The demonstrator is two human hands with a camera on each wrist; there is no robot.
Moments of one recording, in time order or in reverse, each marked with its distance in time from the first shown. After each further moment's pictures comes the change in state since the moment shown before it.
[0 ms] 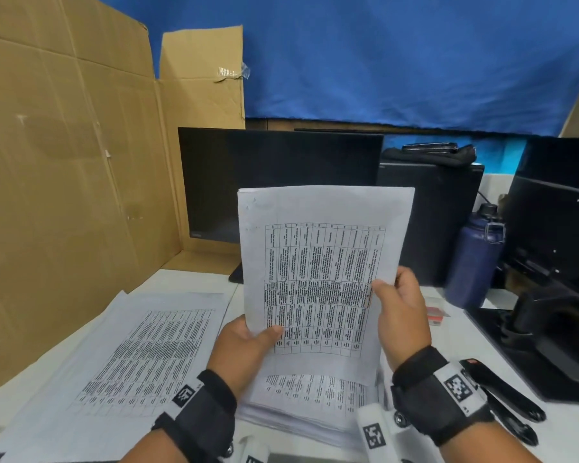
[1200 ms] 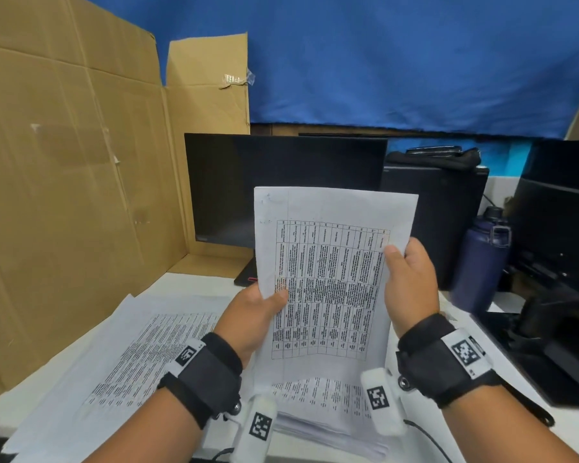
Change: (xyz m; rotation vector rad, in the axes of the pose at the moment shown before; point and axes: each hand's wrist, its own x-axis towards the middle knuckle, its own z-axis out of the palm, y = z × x) left_hand 0.018 0.051 0.000 -0.016 -0.145 0.065; right_hand 0.031 -0.032 0.010 -0.059 0.071 -0.146
